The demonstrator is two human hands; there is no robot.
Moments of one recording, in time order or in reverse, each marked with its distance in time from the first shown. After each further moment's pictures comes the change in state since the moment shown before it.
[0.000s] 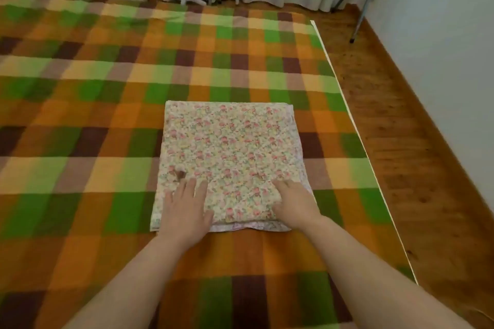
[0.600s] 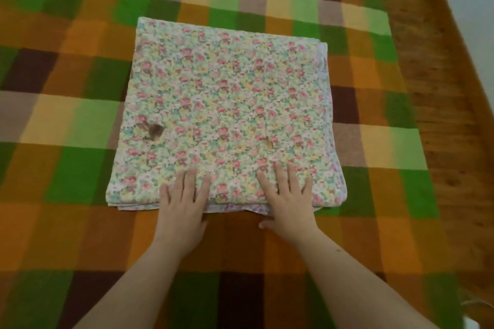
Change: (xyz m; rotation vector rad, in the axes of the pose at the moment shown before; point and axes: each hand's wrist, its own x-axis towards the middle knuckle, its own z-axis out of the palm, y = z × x) left_hand 0.045 -0.007 0.170 0.192 -0.077 0.032; right_hand 0.072 0.067 0.160 -0.423 0.004 -0.154
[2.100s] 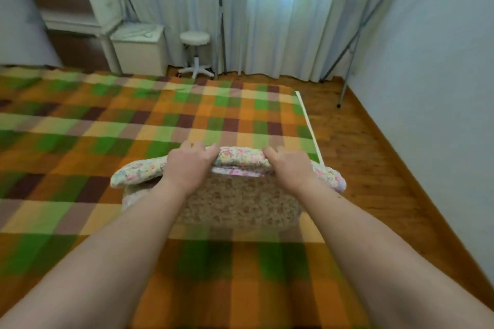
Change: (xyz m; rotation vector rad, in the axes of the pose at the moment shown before) left_hand -0.054 0.049 -0.386 0.135 0.621 0.069; right_hand -0.094 0.083 -0.376 -0.168 0.517 -0.086
